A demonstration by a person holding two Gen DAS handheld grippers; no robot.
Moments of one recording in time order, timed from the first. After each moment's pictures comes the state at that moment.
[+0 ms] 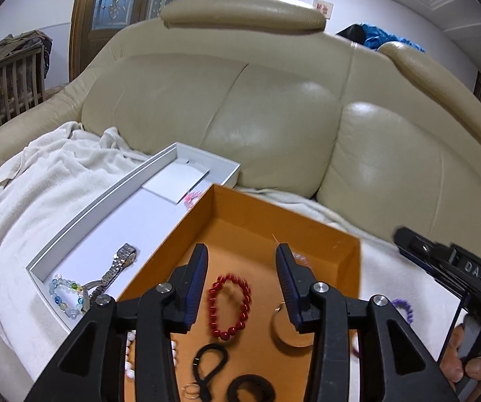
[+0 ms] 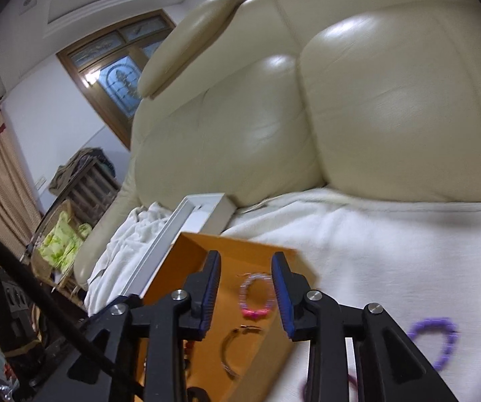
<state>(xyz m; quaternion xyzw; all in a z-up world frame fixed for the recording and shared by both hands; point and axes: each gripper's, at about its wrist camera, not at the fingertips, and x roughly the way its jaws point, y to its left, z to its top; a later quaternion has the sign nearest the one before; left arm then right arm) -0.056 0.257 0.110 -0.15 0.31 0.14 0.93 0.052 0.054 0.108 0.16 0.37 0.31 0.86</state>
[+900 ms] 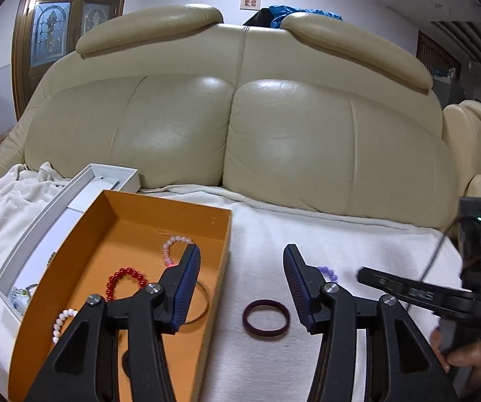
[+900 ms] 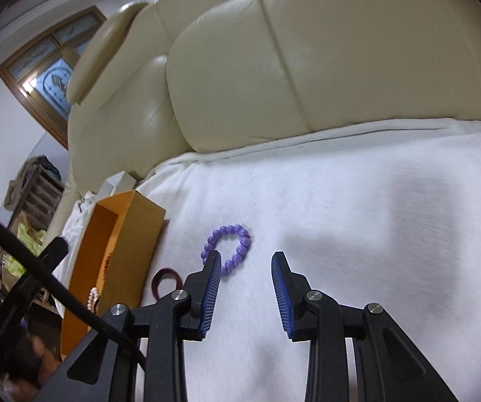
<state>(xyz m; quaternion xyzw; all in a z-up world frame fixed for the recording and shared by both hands) -0.052 0.137 0.115 -0.06 0.32 0.04 0.95 0.037 -0.084 0.063 0.15 0.46 0.21 0.85</state>
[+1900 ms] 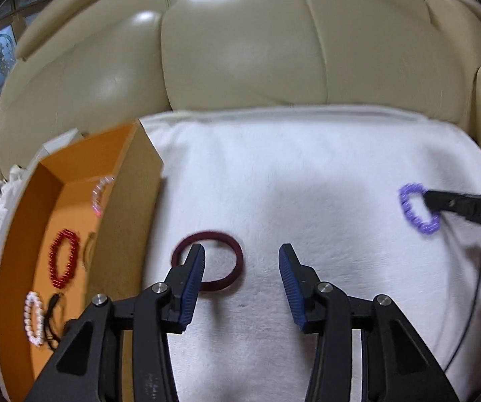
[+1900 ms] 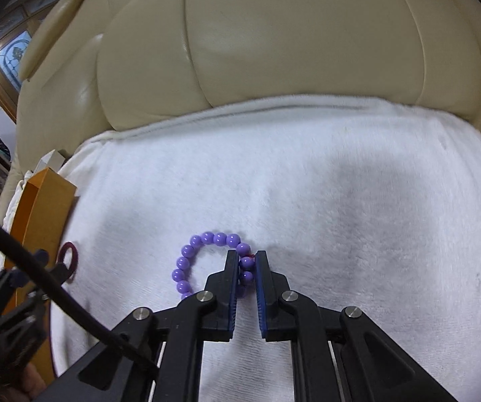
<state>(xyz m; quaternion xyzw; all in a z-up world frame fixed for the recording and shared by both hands) -0.019 0.057 0.023 0.06 0.46 0.01 0.89 0.035 -0.166 0.033 0.09 0.51 0.12 0.85</state>
